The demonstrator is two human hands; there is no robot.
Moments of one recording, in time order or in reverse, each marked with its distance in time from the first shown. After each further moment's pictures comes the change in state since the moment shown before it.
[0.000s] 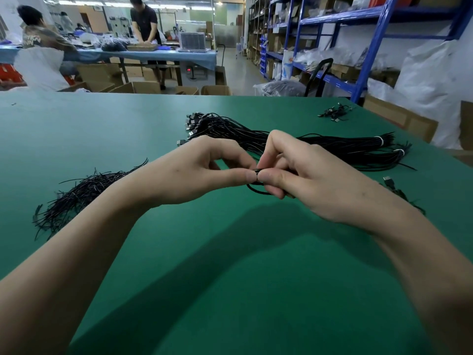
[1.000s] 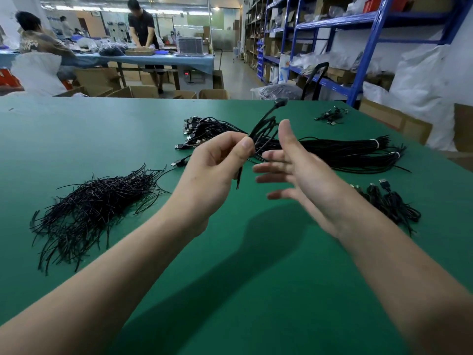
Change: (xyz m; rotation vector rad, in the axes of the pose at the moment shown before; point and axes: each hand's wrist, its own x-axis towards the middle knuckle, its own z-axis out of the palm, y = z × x) left_hand 0.015 0.010 0.051 -0.481 0.545 -0.063; right_hand 0.017 0.013 0.020 0.694 0.306 0.515
